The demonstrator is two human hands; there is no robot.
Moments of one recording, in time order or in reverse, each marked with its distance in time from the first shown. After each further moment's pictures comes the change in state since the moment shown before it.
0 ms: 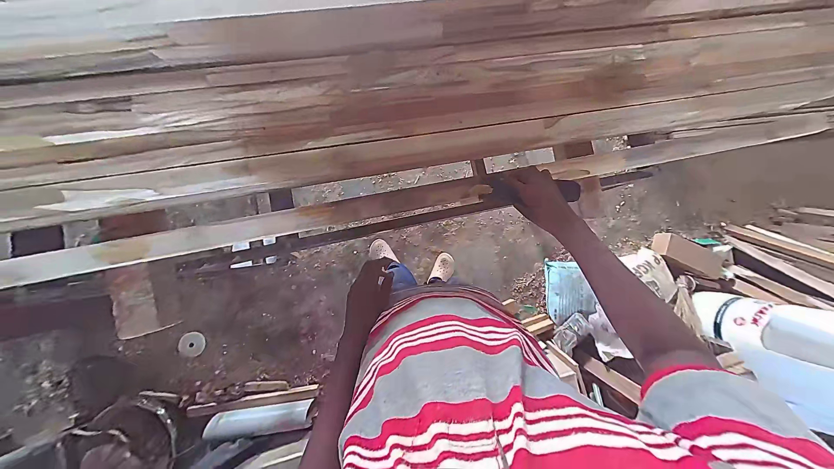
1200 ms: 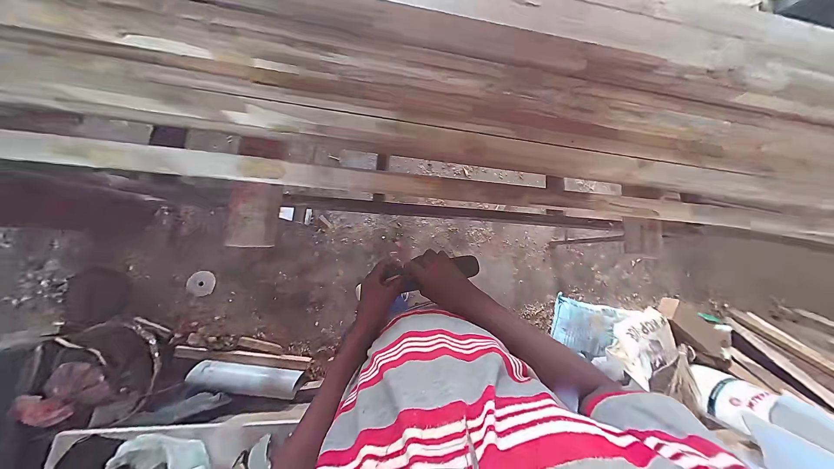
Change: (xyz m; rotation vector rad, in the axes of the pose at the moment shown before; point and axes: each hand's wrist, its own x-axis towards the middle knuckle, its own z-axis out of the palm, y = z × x) left_hand -0.090 -0.079 -0.092 -0.615 0.121 -0.428; right_hand 0.029 -0.372 0.102 0.333 -0.219 -0.403
